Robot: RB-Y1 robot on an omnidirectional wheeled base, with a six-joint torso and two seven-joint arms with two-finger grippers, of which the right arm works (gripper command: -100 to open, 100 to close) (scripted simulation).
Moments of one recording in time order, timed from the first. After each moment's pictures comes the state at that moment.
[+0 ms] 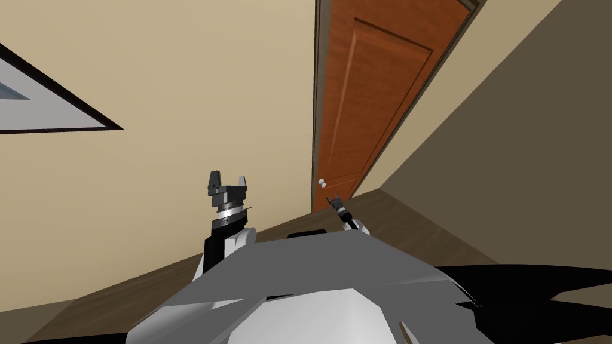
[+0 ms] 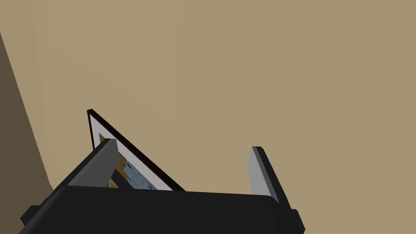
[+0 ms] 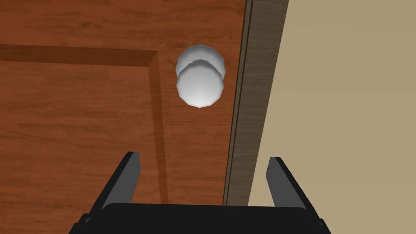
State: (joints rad) arm -0.04 -0.20 -0.12 -0.70 0.38 -0.91 1.10
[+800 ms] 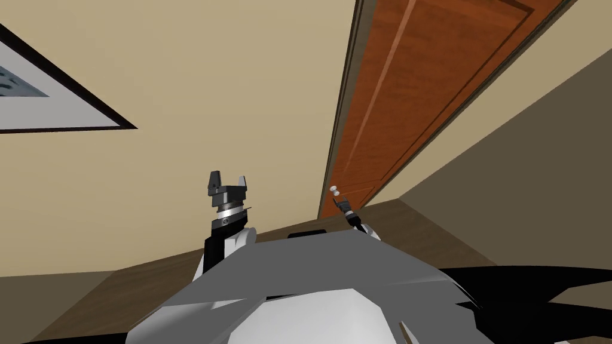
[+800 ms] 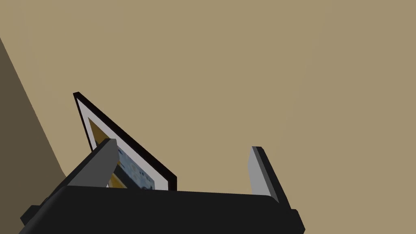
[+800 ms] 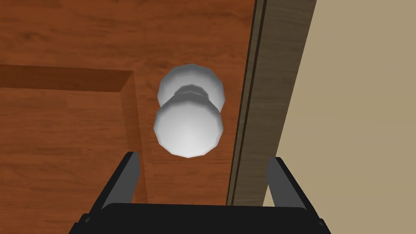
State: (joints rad) arm -0.01 -0.27 -0.18 -0.65 0.34 -0.97 1.09
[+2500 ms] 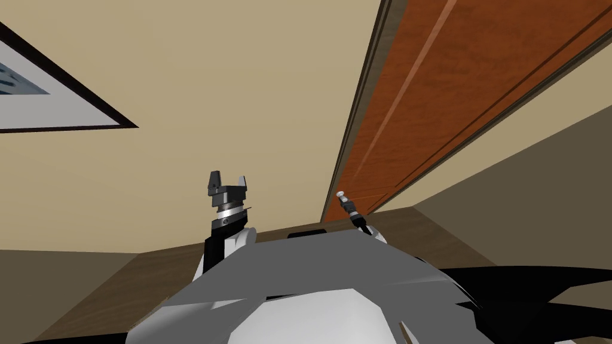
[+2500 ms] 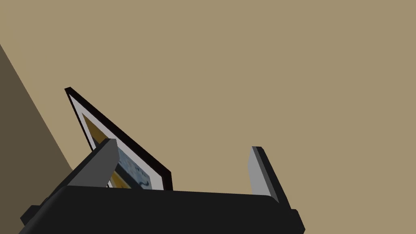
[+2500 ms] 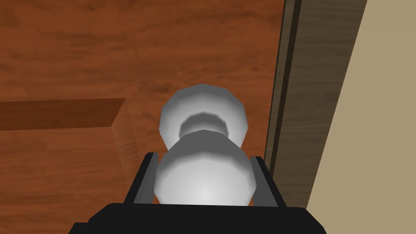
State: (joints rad) arm 0.00 -0.31 -0.20 -0.61 0.29 -0.99 1.01
